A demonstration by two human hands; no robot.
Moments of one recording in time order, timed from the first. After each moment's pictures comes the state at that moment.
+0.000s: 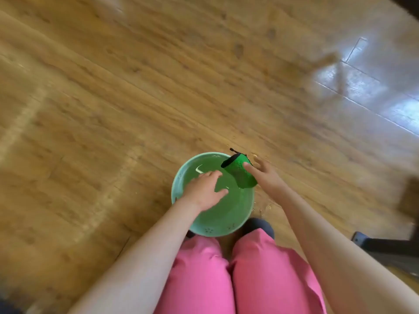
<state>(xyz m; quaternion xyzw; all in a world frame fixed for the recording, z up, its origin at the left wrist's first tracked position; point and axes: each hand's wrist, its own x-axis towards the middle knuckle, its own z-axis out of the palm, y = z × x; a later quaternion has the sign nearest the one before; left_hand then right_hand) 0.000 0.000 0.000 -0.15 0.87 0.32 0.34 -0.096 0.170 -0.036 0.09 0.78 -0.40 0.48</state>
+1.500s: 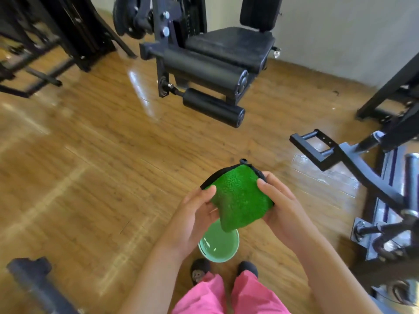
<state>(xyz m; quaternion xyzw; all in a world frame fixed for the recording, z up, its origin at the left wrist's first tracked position) 0.033 0.009 0.617 -0.26 0.38 0.89 0.01 -0.053 0.163 0.622 0.00 0.51 -0.77 0.38</state>
